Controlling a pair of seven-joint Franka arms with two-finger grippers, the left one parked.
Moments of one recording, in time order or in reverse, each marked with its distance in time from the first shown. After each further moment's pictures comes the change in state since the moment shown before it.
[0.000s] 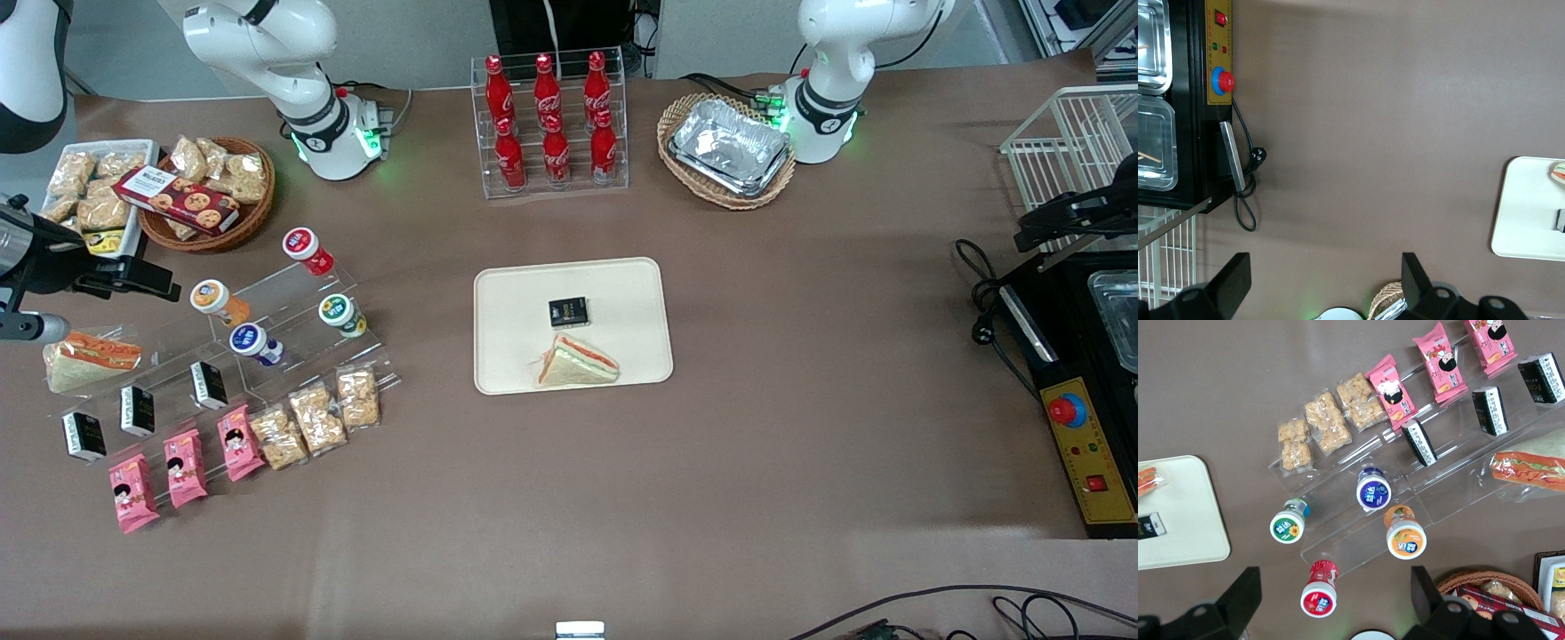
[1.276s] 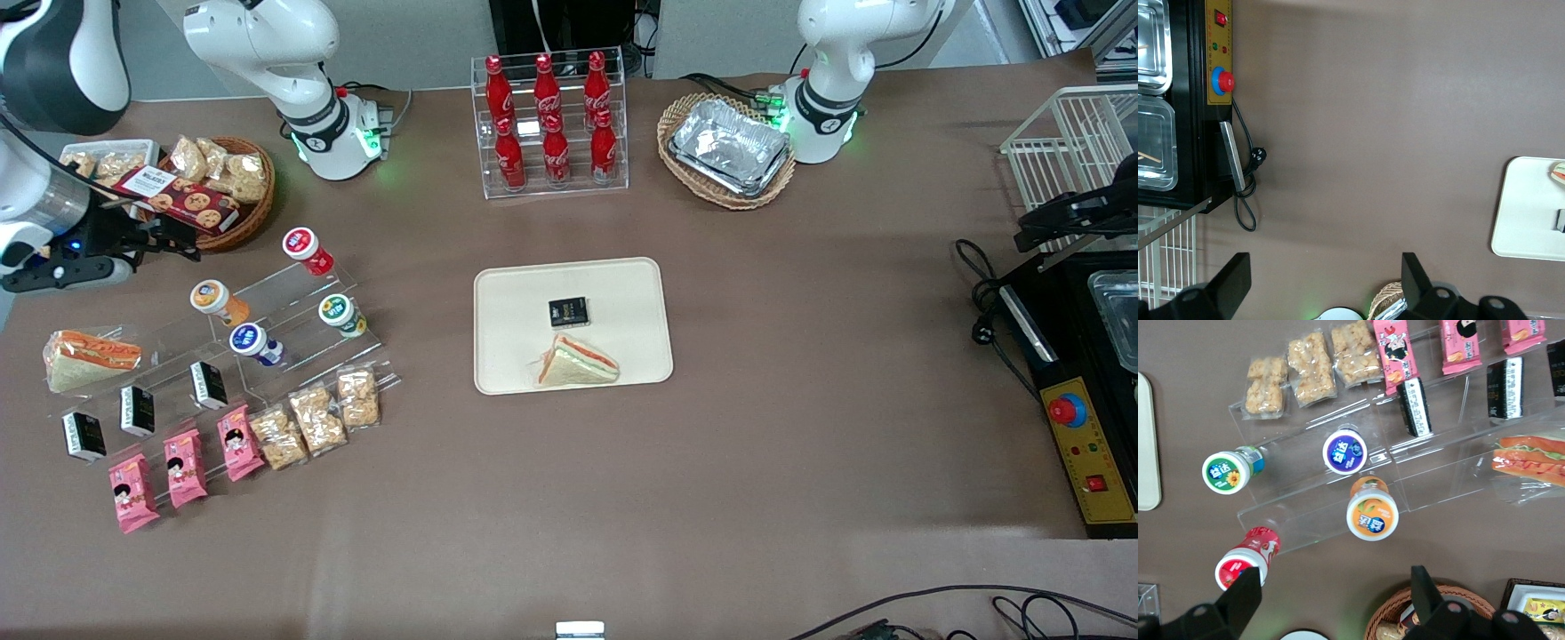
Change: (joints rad) arm -0.034 -0.288 -0.016 -0.522 -0.076 0.257 -0.280
